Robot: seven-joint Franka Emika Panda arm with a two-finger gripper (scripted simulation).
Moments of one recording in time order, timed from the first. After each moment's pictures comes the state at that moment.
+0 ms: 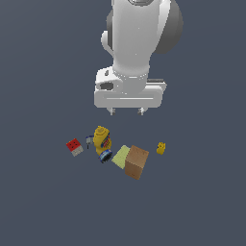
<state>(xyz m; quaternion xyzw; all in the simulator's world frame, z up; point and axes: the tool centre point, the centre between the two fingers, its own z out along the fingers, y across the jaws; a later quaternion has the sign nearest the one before) 0.009 0.013 0.293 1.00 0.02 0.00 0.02</state>
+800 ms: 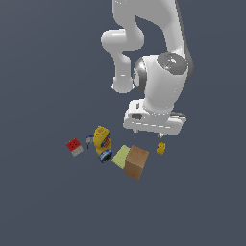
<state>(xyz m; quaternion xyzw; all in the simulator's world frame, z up) 0.027 0.100 0.189 1.00 -0.07 0.00 0.02</state>
